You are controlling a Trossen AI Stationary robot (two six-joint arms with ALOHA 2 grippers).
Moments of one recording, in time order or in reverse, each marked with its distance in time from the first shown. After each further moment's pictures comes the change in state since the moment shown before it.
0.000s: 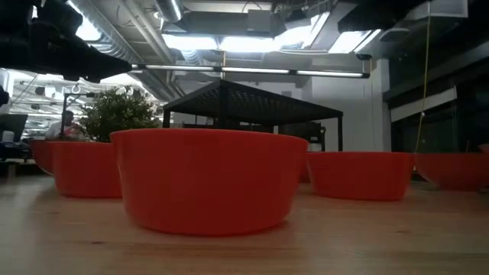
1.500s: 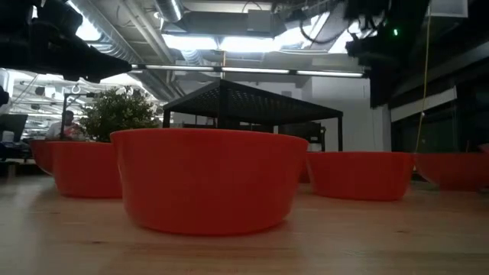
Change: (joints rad) left arm 0.000 0.000 0.000 0.000 0.000 0.000; right arm -0.372 0.322 0.146 -0.723 -0.179 0.567
